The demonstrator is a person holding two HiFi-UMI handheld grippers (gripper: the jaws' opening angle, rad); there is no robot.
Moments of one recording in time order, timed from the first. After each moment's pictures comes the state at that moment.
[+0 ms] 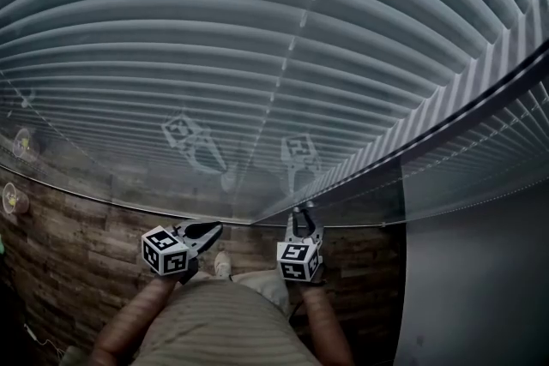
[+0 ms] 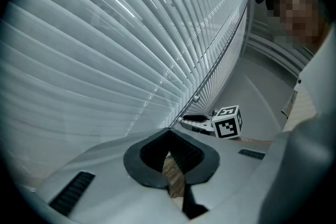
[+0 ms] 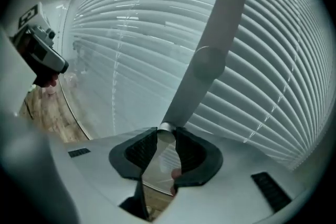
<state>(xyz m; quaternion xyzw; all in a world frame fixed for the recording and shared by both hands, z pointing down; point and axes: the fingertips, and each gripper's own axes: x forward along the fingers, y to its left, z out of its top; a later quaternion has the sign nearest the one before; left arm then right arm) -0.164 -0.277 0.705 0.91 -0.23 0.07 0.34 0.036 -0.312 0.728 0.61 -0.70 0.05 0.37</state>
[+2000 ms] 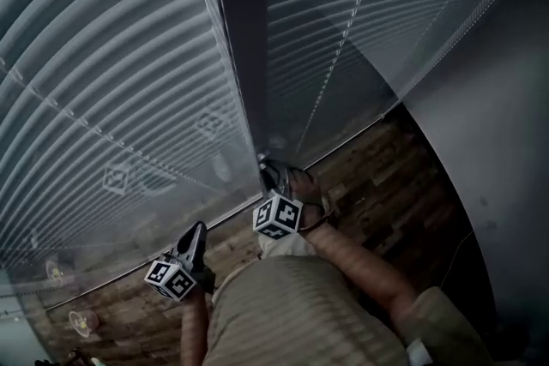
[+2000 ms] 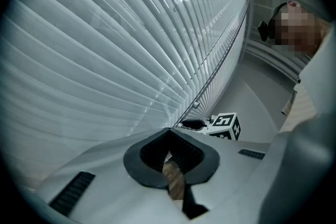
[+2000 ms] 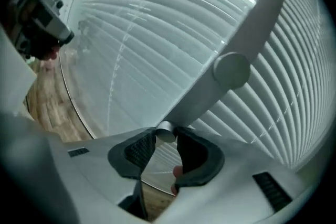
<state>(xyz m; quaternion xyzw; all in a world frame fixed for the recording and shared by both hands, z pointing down) -0.165 -0.294 0.689 0.91 -0.24 0.04 0.35 0.039 -0.323 0.731 0.60 -0.66 0.00 0.45</state>
